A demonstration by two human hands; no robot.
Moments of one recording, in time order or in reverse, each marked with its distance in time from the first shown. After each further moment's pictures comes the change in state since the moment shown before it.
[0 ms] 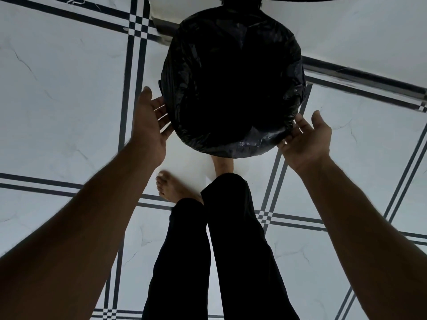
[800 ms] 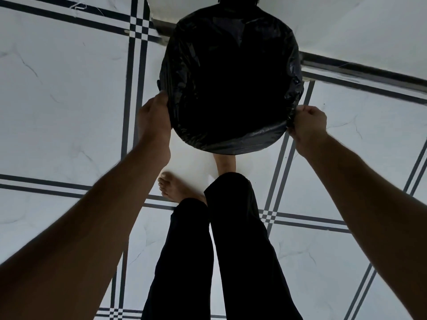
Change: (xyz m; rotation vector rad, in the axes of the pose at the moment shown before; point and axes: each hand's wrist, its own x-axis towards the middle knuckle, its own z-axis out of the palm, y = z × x) left_hand 0.000 -0.006 0.011 0.283 0.104 0.173; right_hand 0.029 -0.012 0.014 -0.588 0.225 -0.246
